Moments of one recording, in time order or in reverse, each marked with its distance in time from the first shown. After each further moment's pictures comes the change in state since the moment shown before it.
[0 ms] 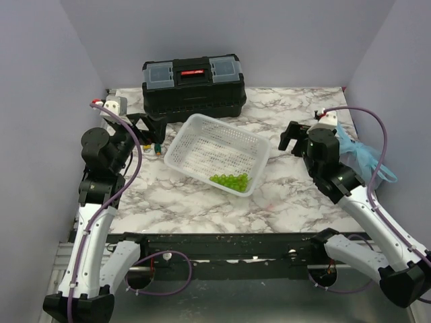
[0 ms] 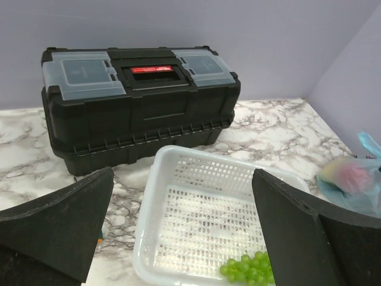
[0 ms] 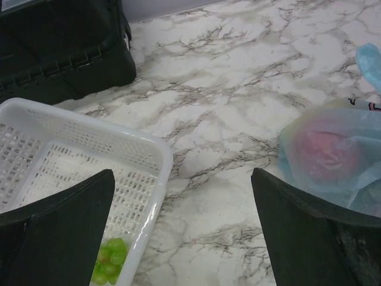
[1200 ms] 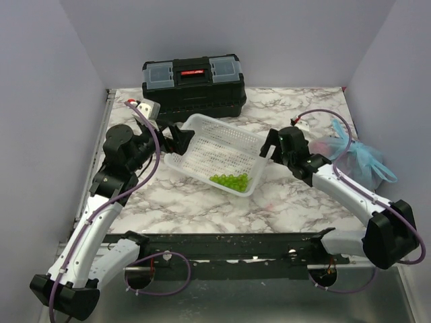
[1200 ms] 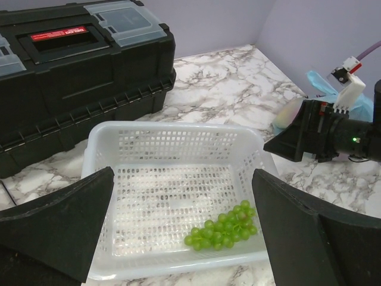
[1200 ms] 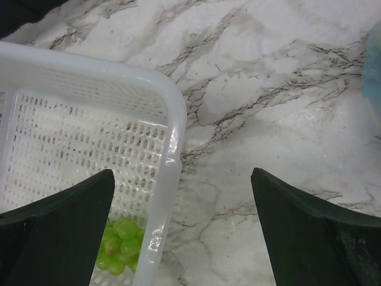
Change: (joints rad) left arm -0.245 0.060 -0.007 -0.032 0.019 0.045; right arm 0.000 0.325 -0.044 0.024 -0.125 0.274
